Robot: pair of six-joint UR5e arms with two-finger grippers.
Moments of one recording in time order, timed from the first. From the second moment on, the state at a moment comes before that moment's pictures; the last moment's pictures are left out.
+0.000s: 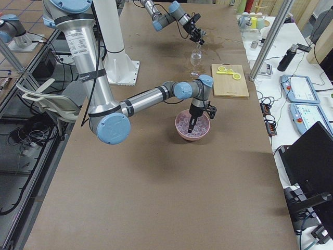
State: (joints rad) left arm -0.59 -2.07 -1.70 -2.32 -1.32 -0.66; right arm 0.97 -1.27 1.64 -1.79 2.01 0.85
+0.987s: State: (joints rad) left arm -0.55 -2.14 -1.69 -2.19 -1.19 -0.35; right arm 1.10 -1.25 1.78 -1.79 2.07 0.84
